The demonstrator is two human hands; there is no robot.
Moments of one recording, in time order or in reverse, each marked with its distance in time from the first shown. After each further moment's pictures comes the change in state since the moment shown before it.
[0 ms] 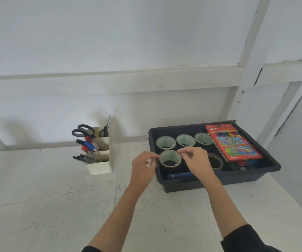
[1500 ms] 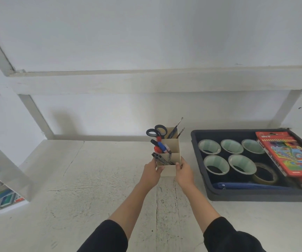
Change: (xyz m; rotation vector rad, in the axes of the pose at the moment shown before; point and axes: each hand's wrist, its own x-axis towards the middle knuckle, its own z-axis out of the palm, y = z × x) left_hand 0.018 -0.107 -0.087 0.052 -0.219 -0.324; right_hand 0.015 -0.037 0.212 0.195 -0.082 0.221
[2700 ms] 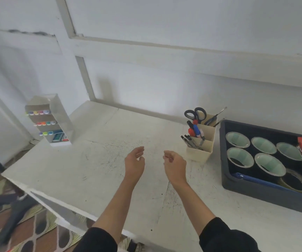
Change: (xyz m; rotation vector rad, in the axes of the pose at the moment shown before) left_hand -0.117 -0.042 -0.048 -0.233 0.591 -0.287; right_hand -0.101 -0.029 0.037 0.049 -0.261 -0.177
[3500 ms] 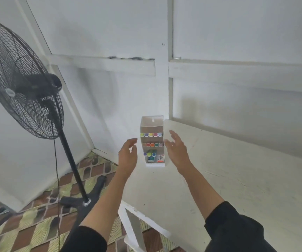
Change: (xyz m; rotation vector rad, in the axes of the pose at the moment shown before) left_hand 0.142 -0.048 -0.367 0.116 0.262 0.075; right_hand -0.002 -0.217 0.303 0.160 -0.344 -0.124
